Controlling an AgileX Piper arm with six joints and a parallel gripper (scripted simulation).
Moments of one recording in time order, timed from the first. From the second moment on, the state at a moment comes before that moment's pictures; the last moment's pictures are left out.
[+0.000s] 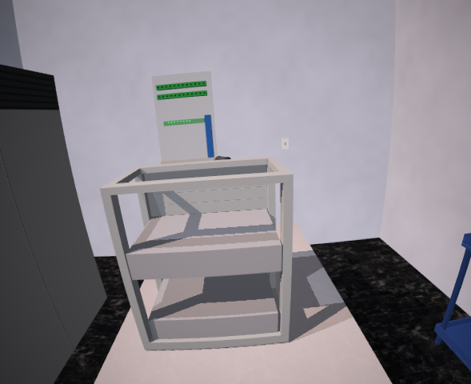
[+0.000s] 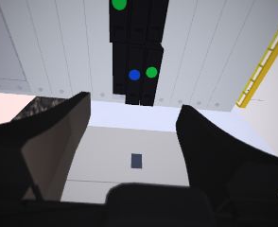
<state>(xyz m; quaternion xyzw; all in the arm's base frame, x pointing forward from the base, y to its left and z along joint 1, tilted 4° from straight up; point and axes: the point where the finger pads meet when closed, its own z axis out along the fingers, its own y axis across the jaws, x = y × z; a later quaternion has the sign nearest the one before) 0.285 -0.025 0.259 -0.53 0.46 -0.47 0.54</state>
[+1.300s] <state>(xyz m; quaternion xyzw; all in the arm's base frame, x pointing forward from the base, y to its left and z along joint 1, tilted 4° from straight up) 0.282 -0.014 0.257 -0.55 0.43 -0.47 0.54</state>
